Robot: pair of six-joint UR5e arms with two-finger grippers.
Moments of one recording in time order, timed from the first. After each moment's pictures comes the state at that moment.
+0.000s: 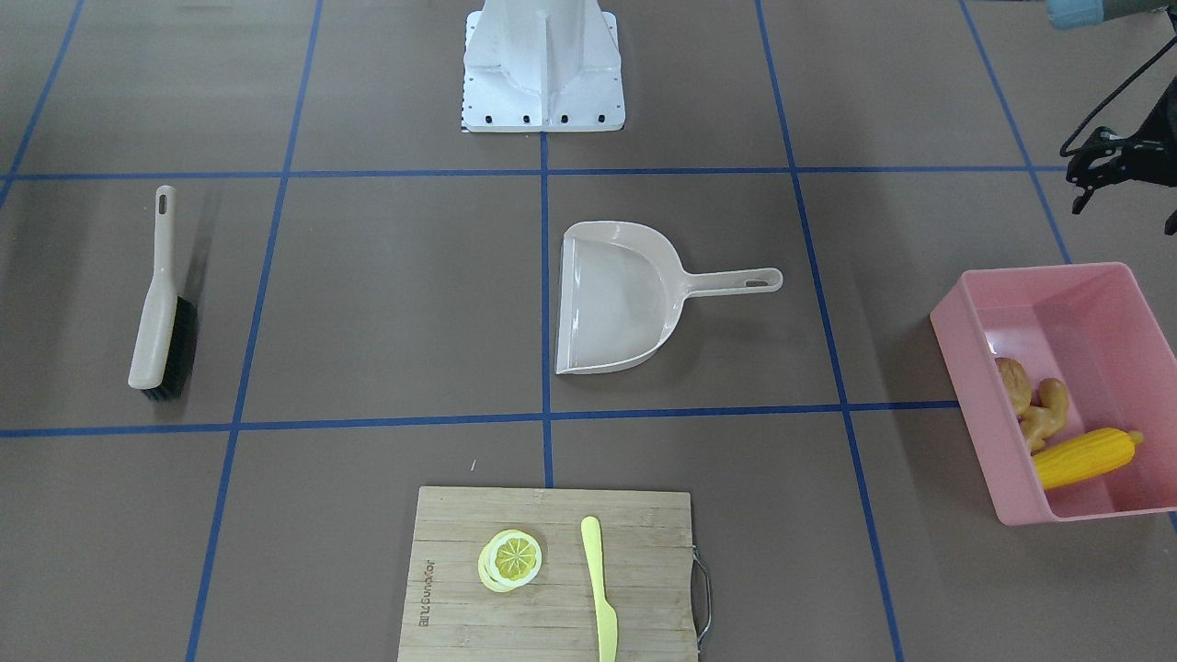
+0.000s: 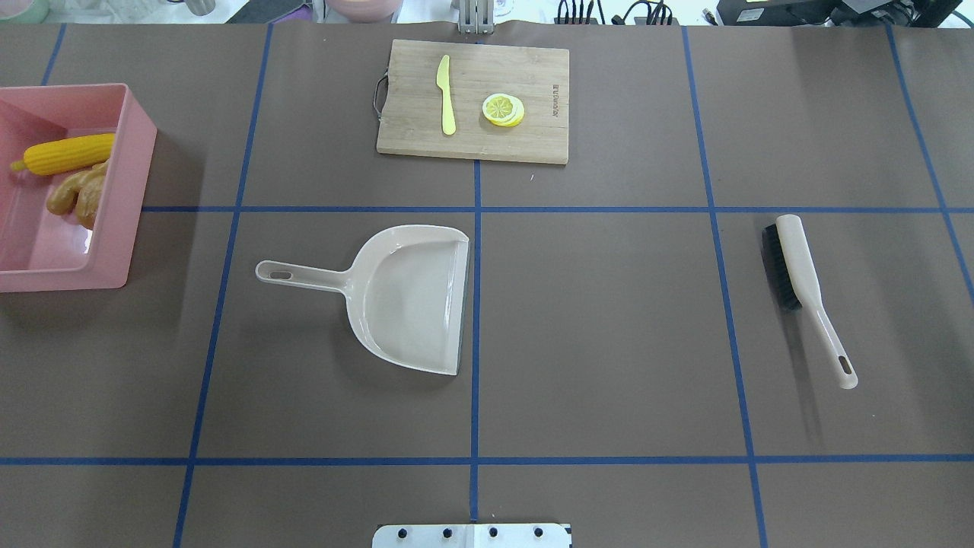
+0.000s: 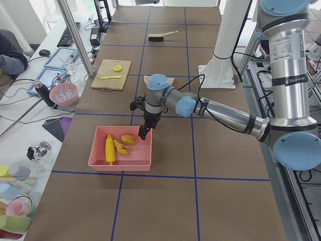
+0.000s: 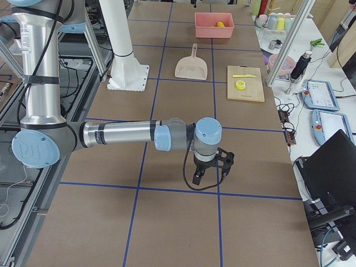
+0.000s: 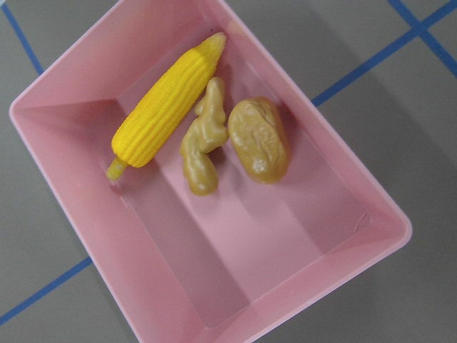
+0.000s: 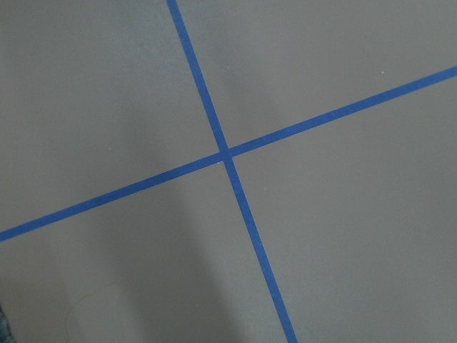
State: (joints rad) left arm -1.23 -1.39 -2.02 -1.72 -2.12 -0.07; right arm 1.56 -1.59 1.70 -1.60 2.35 0.41
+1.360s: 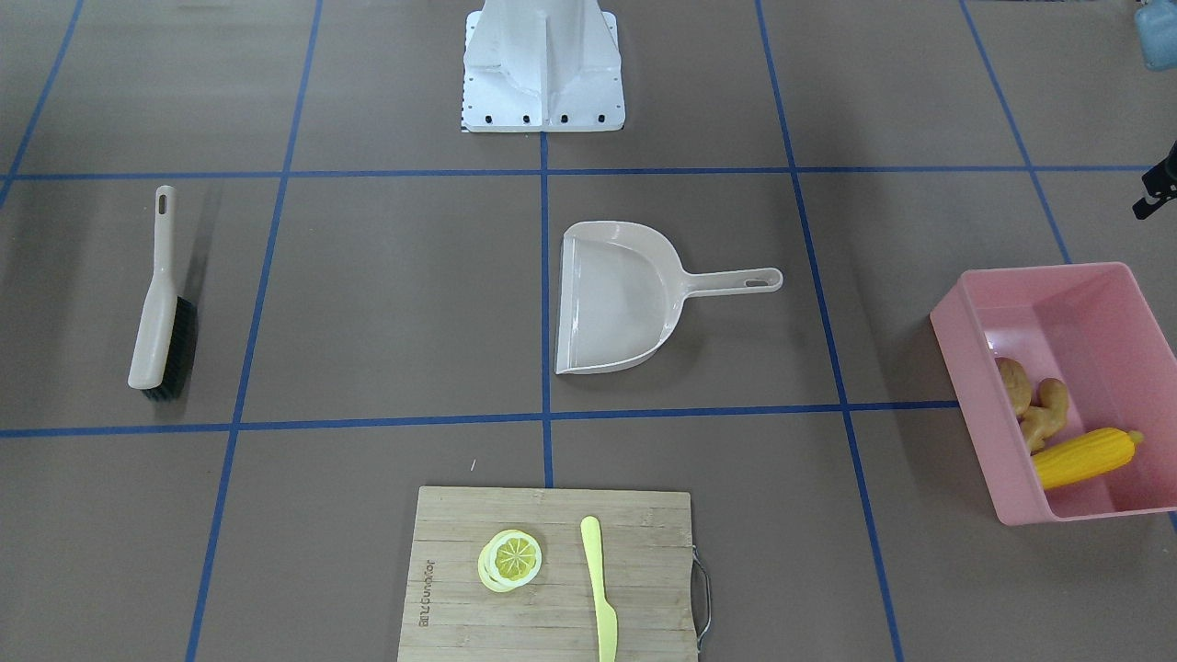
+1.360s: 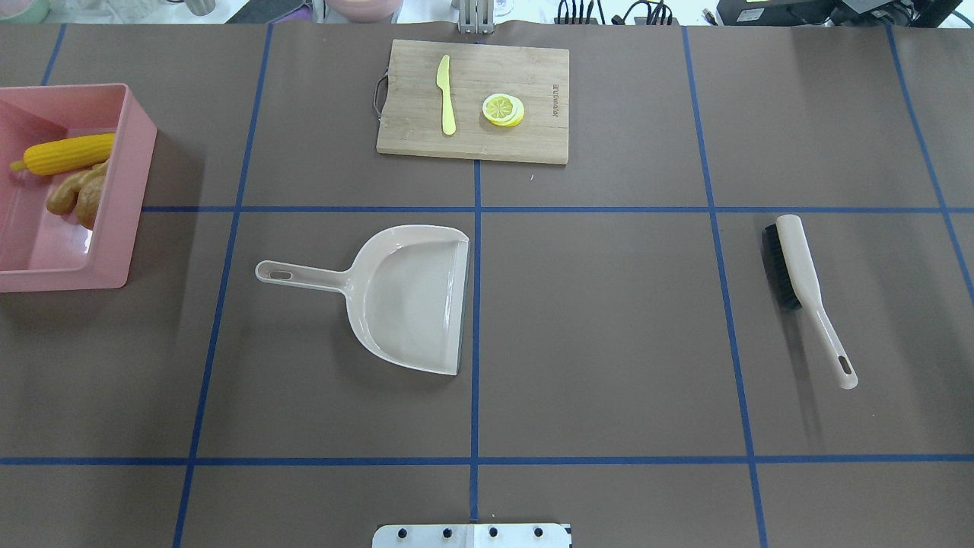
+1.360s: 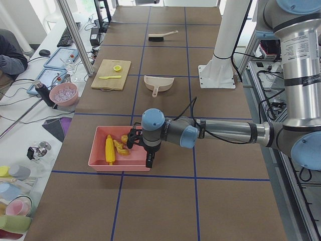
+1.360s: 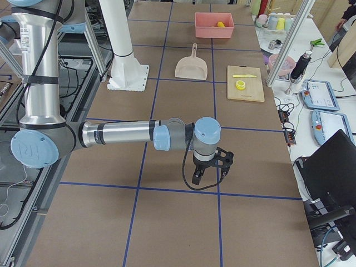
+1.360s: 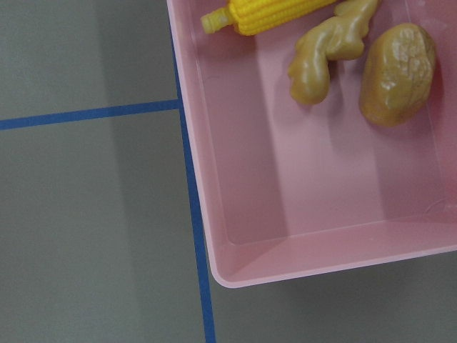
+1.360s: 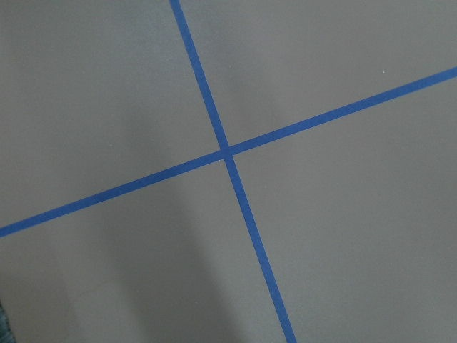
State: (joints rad) left arm -1.44 -1.38 -1.79 -1.80 -2.34 -0.17; right arm 1.56 -1.61 1.71 -1.60 2.36 0.40
